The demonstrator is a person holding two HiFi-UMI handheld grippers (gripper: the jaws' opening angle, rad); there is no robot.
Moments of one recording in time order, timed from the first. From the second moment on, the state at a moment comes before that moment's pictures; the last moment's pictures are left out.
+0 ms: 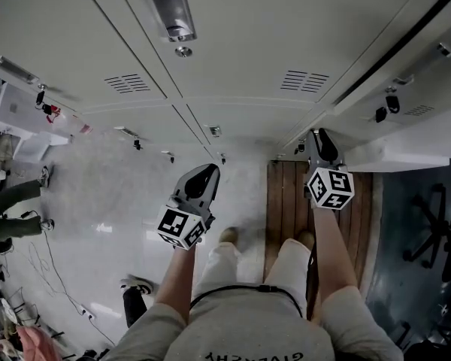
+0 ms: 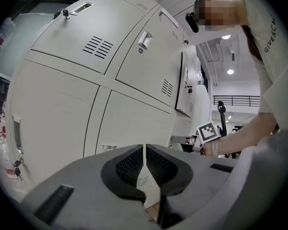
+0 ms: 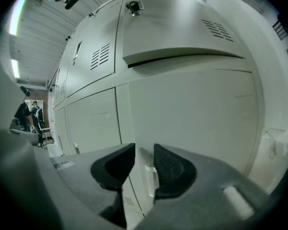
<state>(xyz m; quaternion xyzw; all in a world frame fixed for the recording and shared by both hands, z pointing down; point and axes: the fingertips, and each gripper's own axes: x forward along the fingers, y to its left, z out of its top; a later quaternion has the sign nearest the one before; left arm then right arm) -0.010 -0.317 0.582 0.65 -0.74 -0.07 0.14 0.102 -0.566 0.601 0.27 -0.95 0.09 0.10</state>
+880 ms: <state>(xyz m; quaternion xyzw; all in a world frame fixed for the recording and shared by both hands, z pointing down) -0.016 -0.301 0.586 0.64 -0.75 -0.07 0.14 0.102 -0.564 0.595 0.27 -0.95 0.08 0.10</state>
